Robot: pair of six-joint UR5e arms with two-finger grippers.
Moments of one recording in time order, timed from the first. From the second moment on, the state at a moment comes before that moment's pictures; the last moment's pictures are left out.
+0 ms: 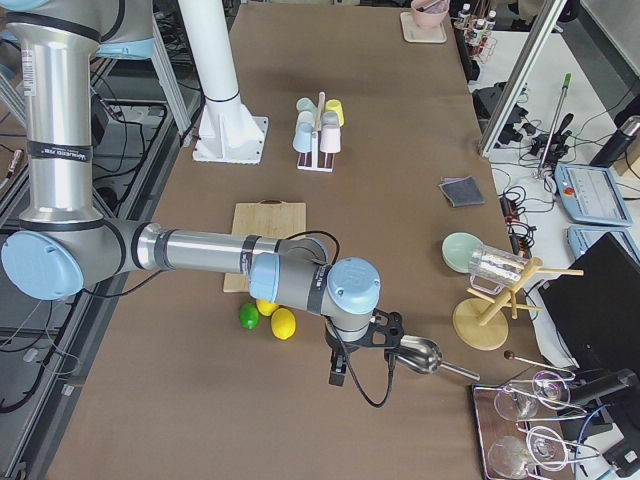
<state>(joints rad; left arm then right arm) -1.49 -1.29 -1.88 -1.67 -2.39 -0.18 1.69 -1.62 1.62 -1.69 2.29 -0.05</state>
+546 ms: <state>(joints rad) -1.52 -1.27 -1.87 -1.66 -2.35 0.10 1.61 -1.60 1.66 -1.68 2.28 -0.05</state>
